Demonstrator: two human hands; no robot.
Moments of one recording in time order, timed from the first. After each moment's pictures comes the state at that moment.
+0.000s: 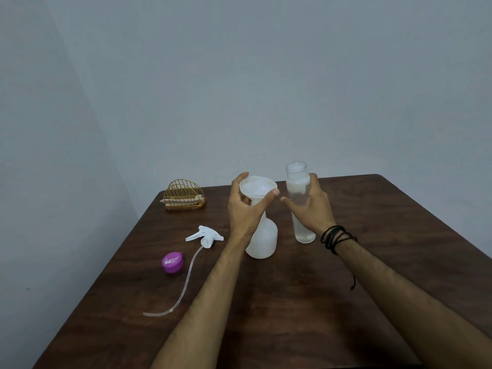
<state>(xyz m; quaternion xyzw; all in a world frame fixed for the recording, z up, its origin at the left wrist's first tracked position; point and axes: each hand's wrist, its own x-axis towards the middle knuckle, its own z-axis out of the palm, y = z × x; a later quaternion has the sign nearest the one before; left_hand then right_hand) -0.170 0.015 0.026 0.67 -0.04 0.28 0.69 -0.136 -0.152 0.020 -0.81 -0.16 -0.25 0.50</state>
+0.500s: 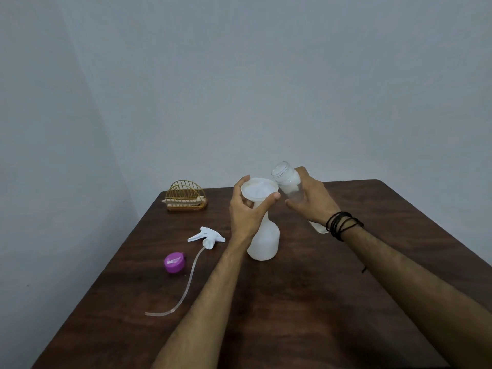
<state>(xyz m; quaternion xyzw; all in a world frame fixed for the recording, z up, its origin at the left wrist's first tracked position) -0.166 0.022 0.018 0.66 -0.04 0.28 0.69 -0.137 -0.154 0.059 -0.89 -0.23 -0.18 0.35</state>
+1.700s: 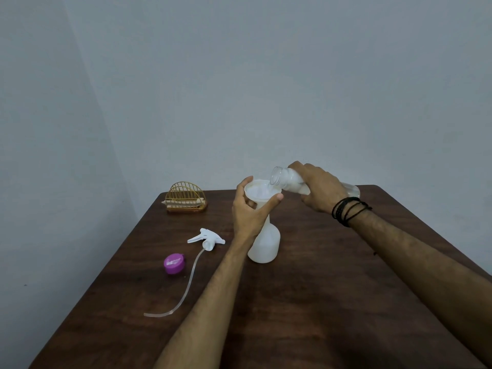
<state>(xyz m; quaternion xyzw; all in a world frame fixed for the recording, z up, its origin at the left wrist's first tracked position) -0.167 0.018 0.023 0.67 -0.05 0.29 0.68 -0.128 -0.164 0.093 -0.93 -0.24 -0.24 0.11</state>
